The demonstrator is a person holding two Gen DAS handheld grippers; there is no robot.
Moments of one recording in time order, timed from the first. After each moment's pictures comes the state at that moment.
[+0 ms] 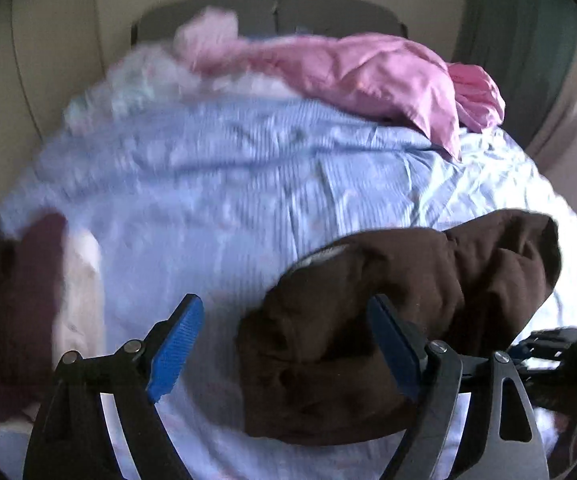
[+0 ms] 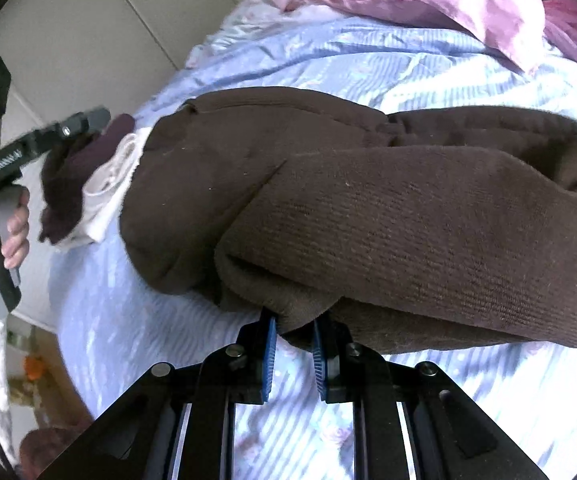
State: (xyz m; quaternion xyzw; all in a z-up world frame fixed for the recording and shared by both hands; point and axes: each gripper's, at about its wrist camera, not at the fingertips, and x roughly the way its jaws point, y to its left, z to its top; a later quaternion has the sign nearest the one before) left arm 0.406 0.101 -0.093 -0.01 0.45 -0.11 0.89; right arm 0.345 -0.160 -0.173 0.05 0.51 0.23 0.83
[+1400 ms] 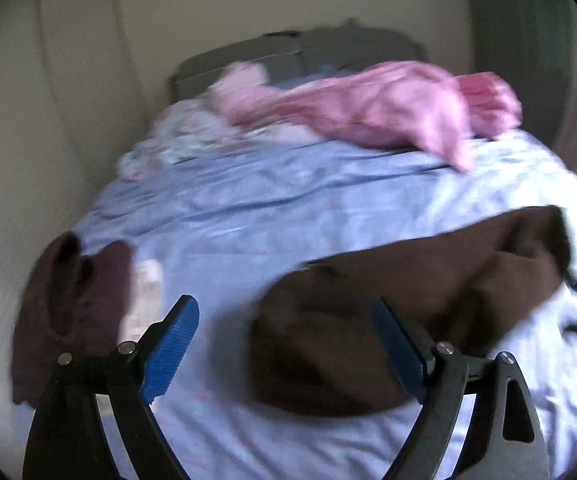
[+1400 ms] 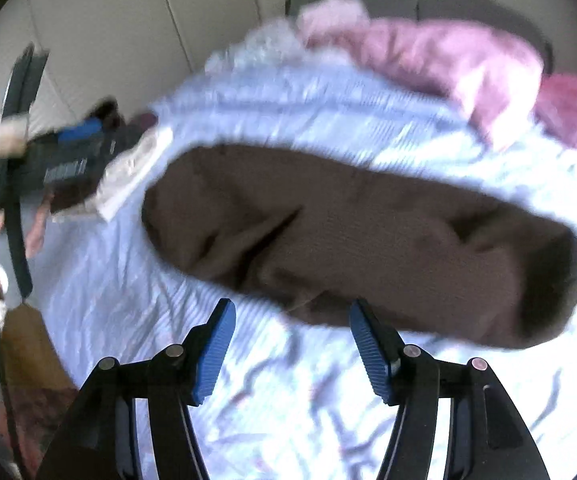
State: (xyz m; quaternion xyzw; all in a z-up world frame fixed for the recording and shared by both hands) left arm 0.316 0.052 -0.042 0.09 0.35 -0.04 0.93; right arm 0.295 -0.185 -0.088 -0.04 0.43 0.22 0.87
